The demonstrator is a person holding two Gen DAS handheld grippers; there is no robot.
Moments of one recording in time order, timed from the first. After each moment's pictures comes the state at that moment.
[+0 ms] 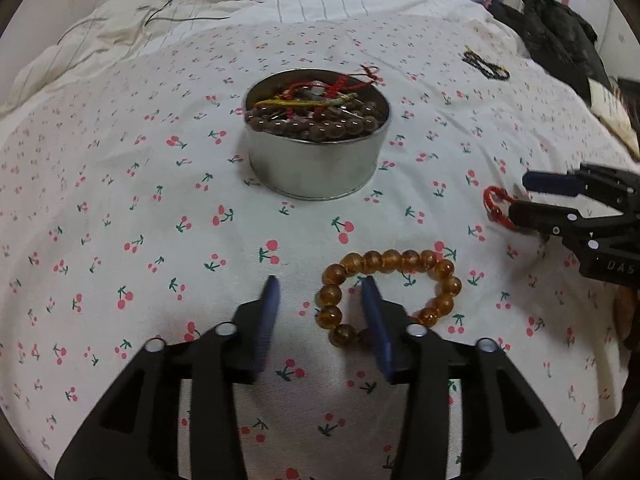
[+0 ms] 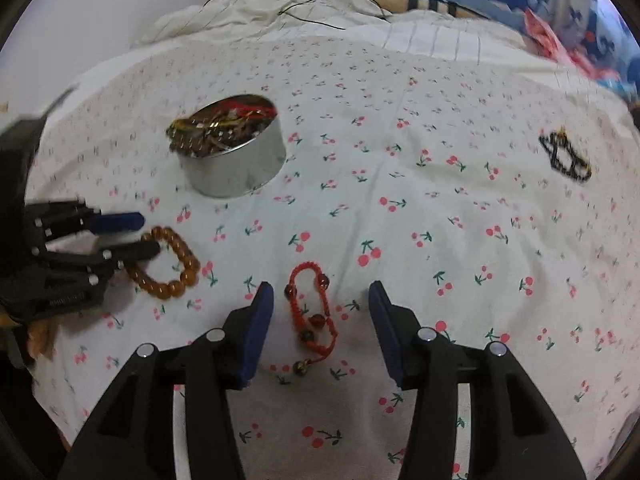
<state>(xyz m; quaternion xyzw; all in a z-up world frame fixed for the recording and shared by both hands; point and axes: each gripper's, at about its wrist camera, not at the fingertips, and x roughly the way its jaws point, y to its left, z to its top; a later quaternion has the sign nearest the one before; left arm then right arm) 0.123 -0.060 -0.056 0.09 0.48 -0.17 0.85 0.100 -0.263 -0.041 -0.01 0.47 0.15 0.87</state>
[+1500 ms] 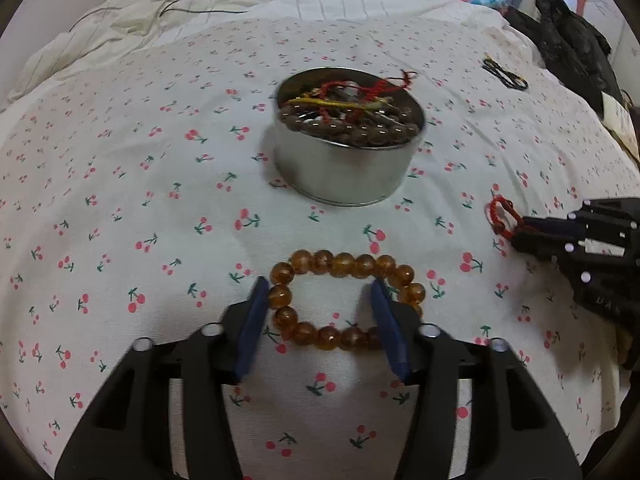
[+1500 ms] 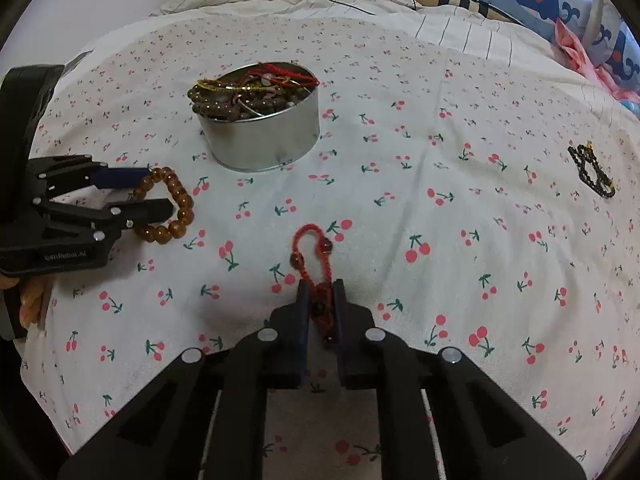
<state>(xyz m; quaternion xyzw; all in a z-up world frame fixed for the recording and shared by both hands) 0.134 -0.053 -0.061 0.09 0.49 -0.15 0.86 0.099 -0.234 -0.055 -0.06 0.49 0.17 0.85</state>
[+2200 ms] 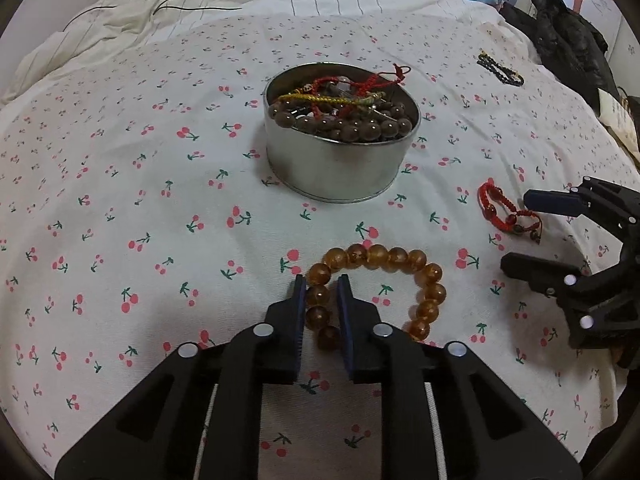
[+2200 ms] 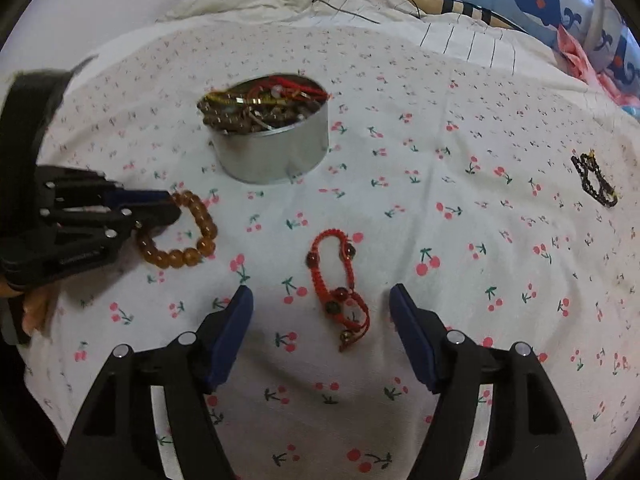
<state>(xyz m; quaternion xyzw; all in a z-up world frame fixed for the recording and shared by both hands) 0.136 -0.055 -0.062 0.08 0.49 -0.16 0.85 0.100 -0.227 -0.051 -0.06 0.48 0.18 0.86</state>
